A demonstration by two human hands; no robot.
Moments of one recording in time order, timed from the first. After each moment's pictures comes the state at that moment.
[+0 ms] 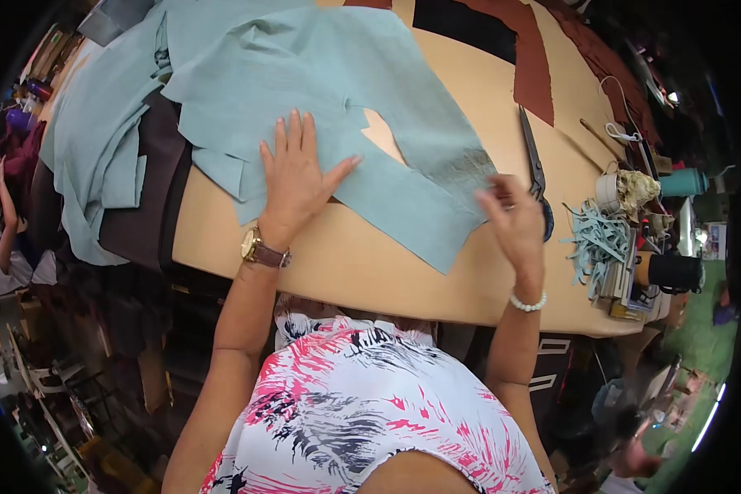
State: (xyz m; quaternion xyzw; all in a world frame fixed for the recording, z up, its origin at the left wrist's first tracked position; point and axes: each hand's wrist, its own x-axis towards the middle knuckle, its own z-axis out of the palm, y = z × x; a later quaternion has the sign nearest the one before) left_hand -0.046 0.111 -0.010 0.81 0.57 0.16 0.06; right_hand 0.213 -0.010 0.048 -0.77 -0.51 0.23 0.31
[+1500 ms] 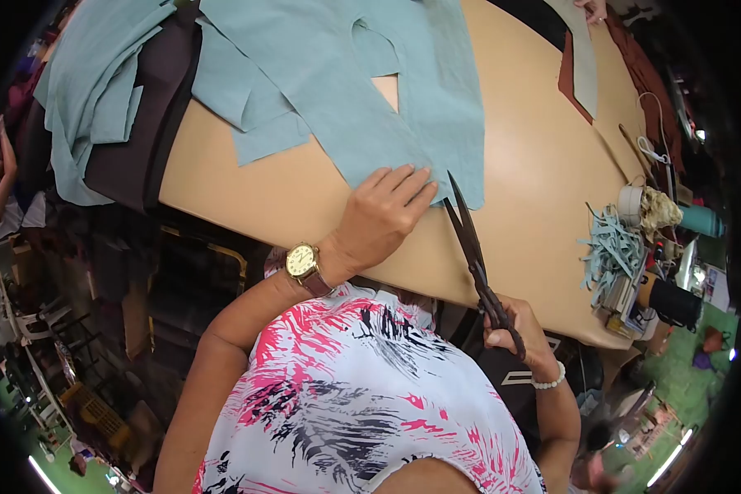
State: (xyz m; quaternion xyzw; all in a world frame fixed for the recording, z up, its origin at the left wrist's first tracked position) left_hand -0.002 0.015 -0.014 0.89 0.32 0.32 0.06; right_hand 0.224 -0.137 0.053 -0.63 -0.34 0.67 0.19
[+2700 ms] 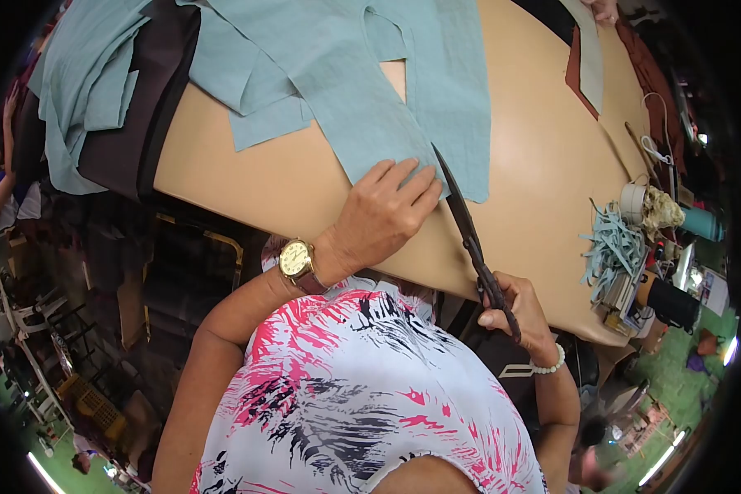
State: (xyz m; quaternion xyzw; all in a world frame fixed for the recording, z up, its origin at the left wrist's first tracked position) left_hand -0.005 0.009 -0.005 0.90 0.30 0.32 0.06; right_hand 0.212 -0.116 0.049 -0.65 -0.36 0.64 0.21
